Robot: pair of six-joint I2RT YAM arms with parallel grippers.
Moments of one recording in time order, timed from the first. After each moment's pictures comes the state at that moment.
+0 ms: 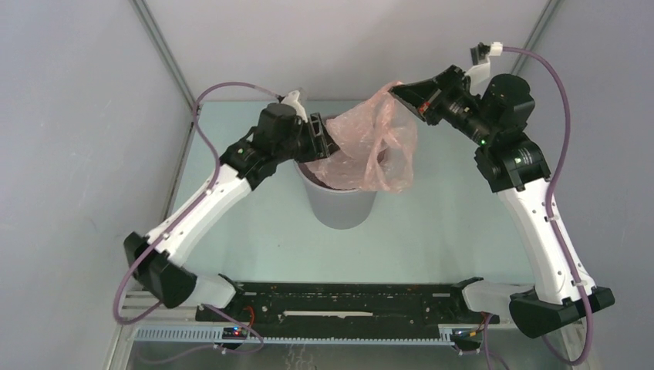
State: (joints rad) left arm -0.62 1.35 1.40 -0.51 0.05 -0.64; right arm 0.32 1.21 1.61 -0.36 -0.34 1.04
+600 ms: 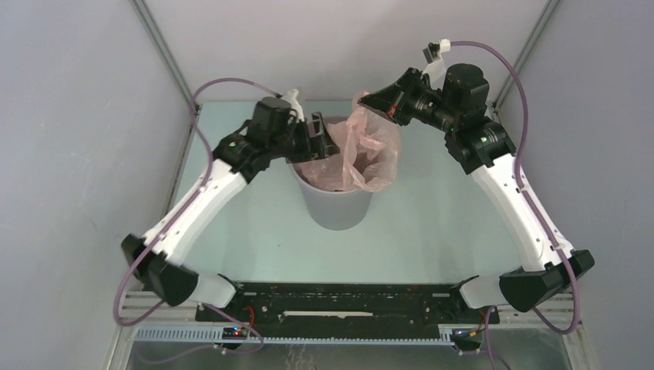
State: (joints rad) left arm -0.58 1.45 1.53 -0.69 0.14 -0.61; right arm 0.44 1.38 1.68 -0.39 -0.43 0.96
